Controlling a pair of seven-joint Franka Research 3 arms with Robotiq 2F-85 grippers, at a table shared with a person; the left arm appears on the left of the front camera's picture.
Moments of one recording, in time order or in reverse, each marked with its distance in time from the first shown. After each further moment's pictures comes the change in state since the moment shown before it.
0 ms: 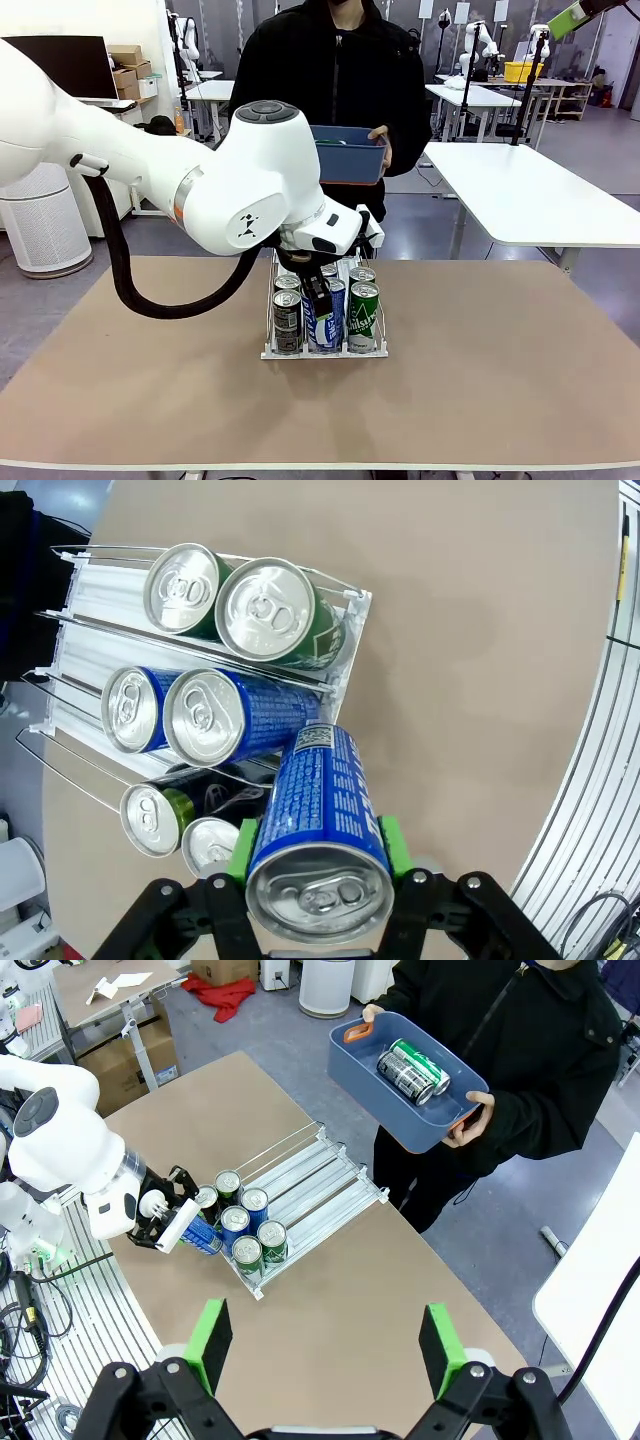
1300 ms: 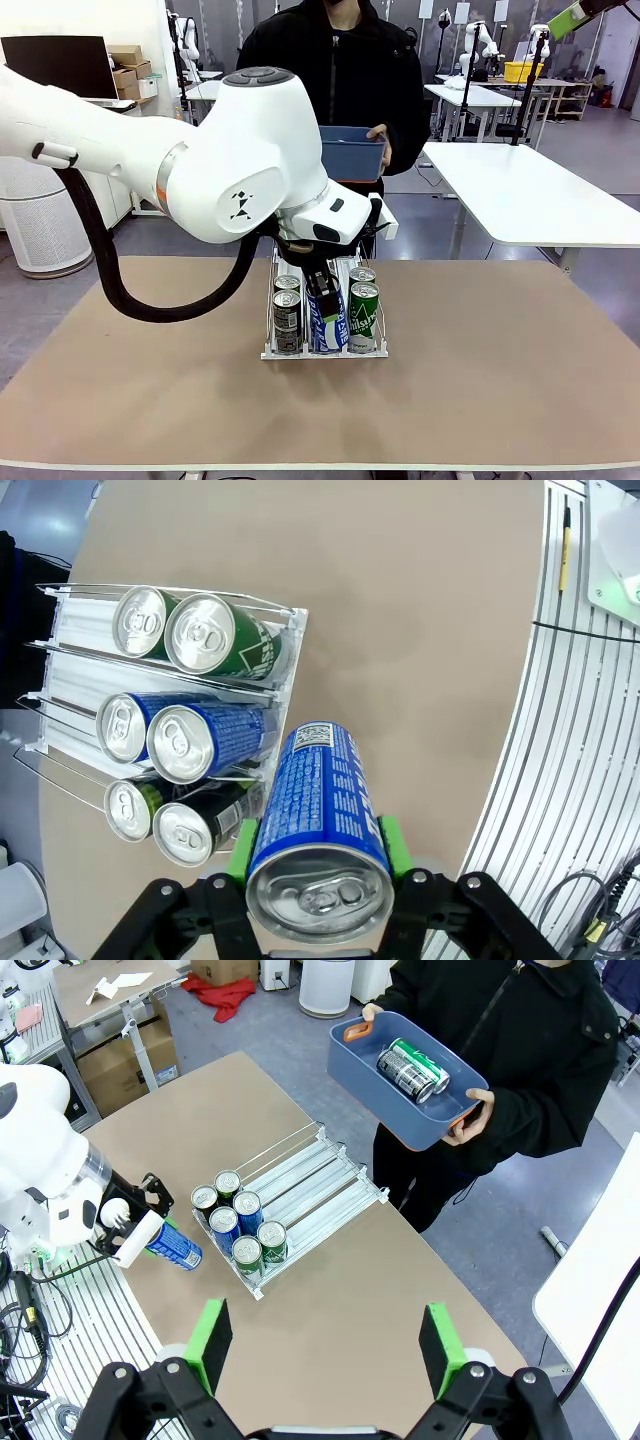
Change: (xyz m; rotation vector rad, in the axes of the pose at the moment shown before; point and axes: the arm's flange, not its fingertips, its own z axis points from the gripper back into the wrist) left arm 0.002 -0.032 0.044 -0.047 -0.035 -0.054; right arm 0.000 0.000 0.000 0.000 0.000 0.000
